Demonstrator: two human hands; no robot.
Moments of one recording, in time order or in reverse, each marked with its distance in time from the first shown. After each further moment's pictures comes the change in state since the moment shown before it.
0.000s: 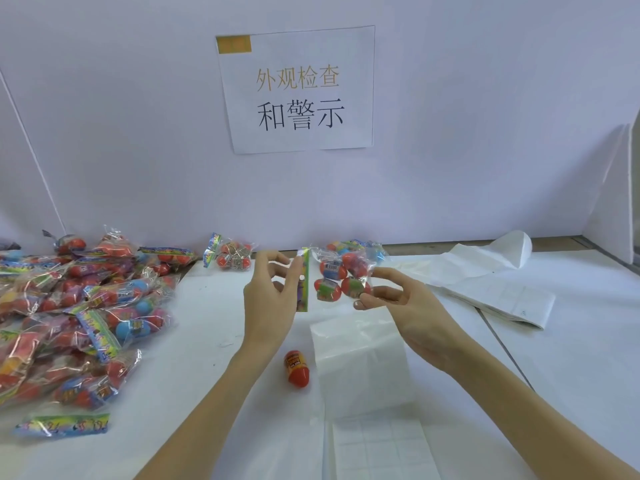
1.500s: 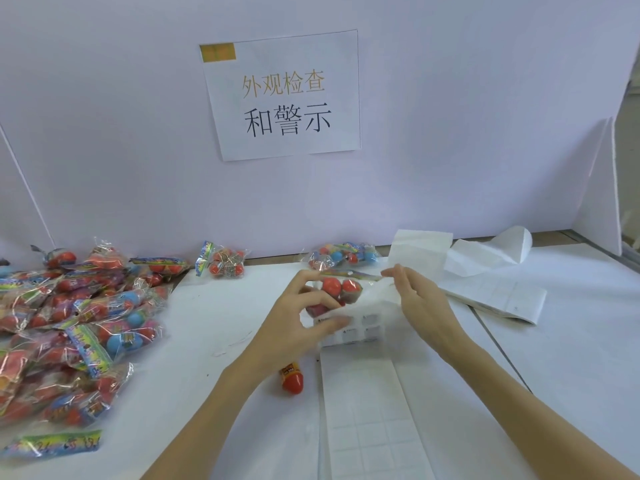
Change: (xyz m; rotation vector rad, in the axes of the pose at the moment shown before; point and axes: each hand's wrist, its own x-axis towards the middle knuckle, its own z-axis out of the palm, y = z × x) left_hand -0.016 0.009 0.000 0.005 -0.565 0.240; right_hand 0.008 0.008 -0.025 -0.454 0.334 -0.047
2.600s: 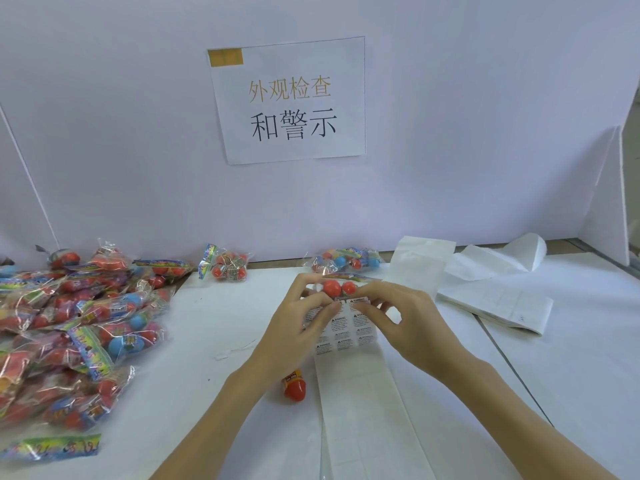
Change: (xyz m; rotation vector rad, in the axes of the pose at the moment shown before) left_hand 0.001 -0.004 0.006 0.065 0.074 0.027; right_hand -0.015 -0.017 0.009 -0.283 -0.101 -0.671
